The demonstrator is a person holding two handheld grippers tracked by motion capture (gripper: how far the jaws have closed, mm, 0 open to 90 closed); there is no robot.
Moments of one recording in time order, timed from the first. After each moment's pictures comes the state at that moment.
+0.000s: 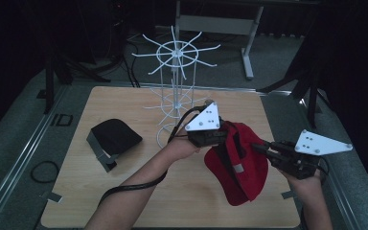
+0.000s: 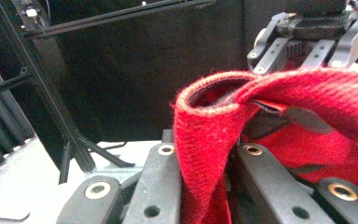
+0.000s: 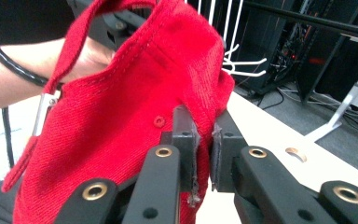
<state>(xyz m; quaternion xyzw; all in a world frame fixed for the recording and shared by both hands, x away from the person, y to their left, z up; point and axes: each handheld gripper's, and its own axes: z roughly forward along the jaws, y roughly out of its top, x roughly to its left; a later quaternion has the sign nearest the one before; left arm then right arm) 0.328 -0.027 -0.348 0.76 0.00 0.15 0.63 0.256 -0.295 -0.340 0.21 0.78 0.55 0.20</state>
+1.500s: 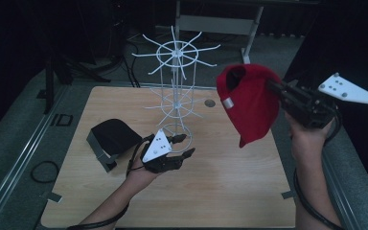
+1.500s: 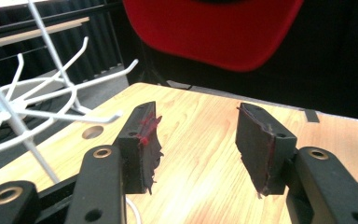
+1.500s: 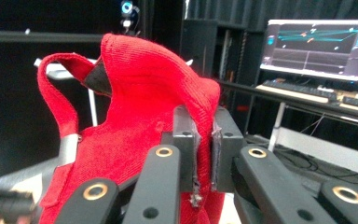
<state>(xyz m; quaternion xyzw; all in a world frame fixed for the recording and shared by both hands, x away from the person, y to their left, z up) 0.282 0.073 -0.423 0.77 0.19 0.23 0.57 0.306 -0.277 -0.238 0.29 0.67 0.62 0.31</state>
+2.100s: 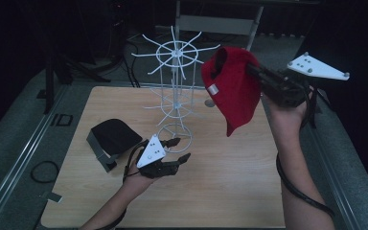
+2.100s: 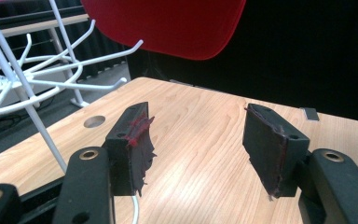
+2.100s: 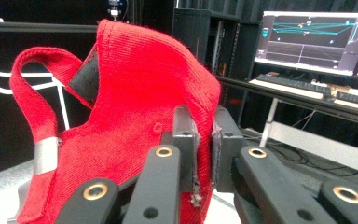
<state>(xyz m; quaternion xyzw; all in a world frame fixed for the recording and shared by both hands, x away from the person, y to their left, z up) 0.272 0.082 -0.436 0.76 0.21 0.22 0.57 0.341 -0.237 -0.234 0.30 0.68 0.59 0.32</state>
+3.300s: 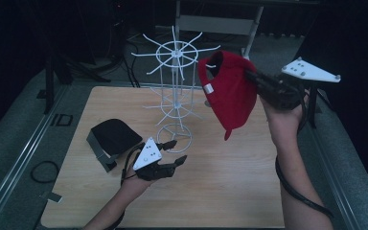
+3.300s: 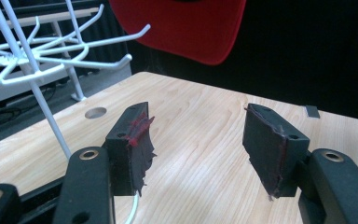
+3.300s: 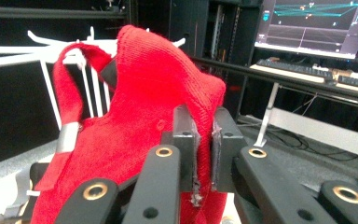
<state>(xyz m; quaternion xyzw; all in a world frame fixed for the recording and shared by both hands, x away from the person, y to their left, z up) 0.271 0.090 -0.446 0.76 0.23 0.22 0.57 0.348 -0.238 -0.251 0.32 0.69 0.57 0.31</state>
